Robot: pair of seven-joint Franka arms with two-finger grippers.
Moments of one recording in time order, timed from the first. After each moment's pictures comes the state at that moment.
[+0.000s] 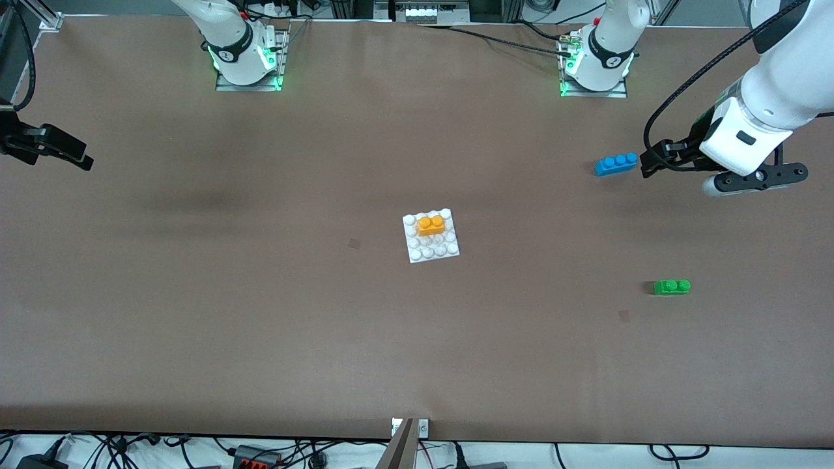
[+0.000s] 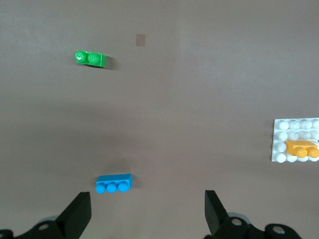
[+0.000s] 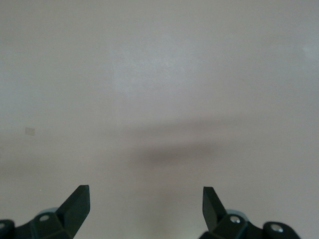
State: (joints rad) left arm 0.07 0.01 -0.22 -1.68 -0.03 1.61 -0.31; right arm 0.00 0.00 -0.07 -1.62 0.00 1.62 0.03
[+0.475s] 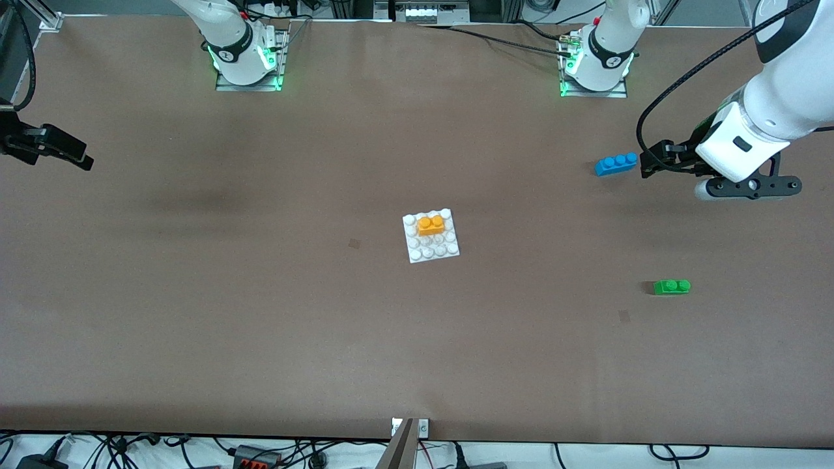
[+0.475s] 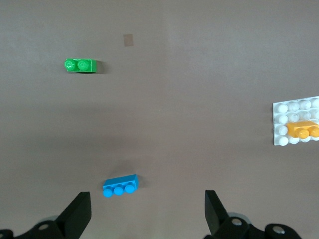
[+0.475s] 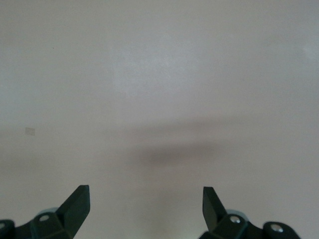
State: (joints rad) left arm 0.08 0.06 -0.23 -1.63 -0.03 1.58 -0.19; right arm 0.00 0.00 -0.07 -1.62 0.00 1.62 0.03
